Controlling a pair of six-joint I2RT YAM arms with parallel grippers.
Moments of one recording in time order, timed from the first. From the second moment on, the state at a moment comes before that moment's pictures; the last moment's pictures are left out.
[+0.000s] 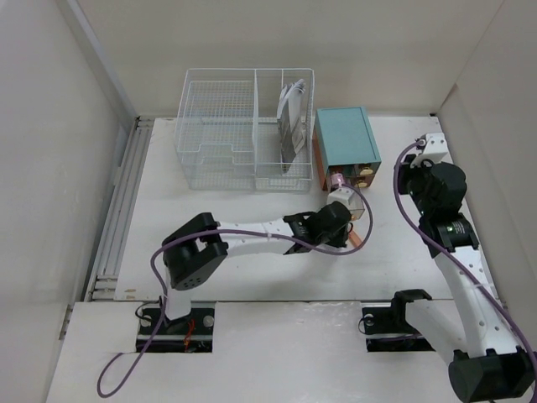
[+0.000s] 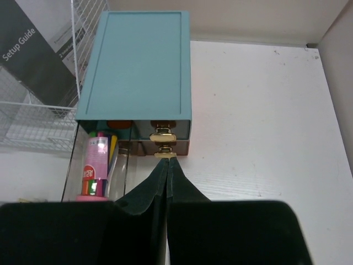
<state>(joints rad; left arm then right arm) -1.18 1.87 1.29 -0.07 -0.19 -0.69 0.08 0.83 0.85 -0.22 0.01 0.01</state>
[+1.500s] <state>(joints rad) -0.88 2.07 1.46 -0.01 -0.16 -0.66 -0.03 1.30 0.88 -0.27 -0.37 0.18</state>
